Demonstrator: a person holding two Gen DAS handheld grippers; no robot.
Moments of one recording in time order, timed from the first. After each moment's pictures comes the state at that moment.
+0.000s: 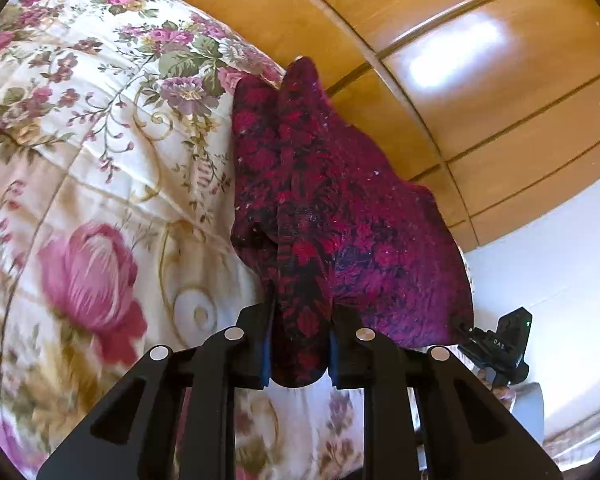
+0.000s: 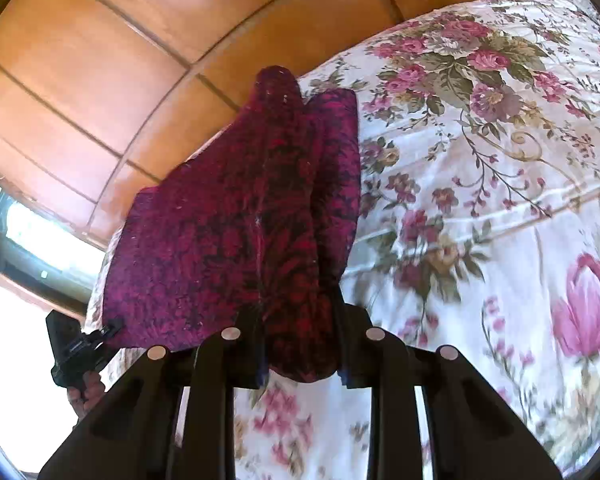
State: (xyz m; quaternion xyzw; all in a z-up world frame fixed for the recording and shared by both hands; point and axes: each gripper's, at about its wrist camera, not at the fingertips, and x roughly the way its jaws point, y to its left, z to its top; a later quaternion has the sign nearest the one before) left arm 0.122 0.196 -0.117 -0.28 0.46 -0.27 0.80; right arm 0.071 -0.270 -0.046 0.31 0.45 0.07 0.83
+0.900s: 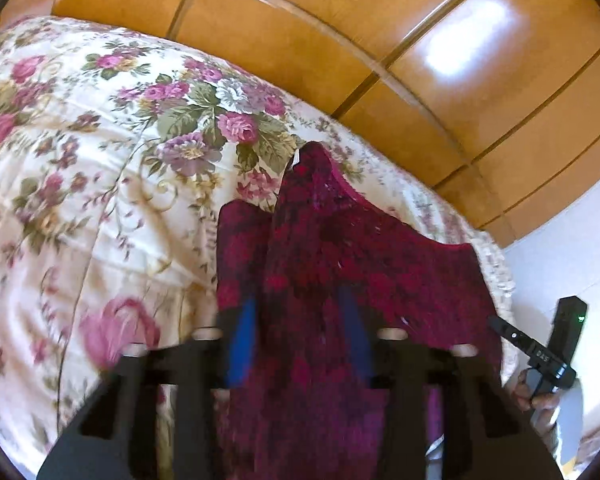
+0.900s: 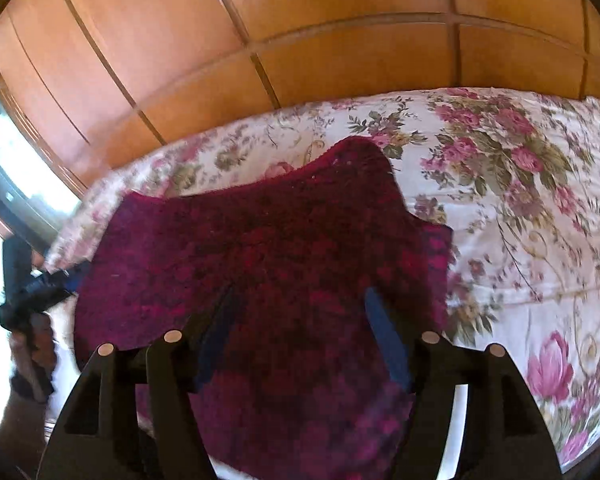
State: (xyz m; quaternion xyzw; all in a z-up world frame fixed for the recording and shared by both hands) left arm 0.158 0.171 -0.083 -0.19 0.46 -0.20 0.84; right arm 0.103 -0.203 -0.007 0.14 0.46 0.05 0.88
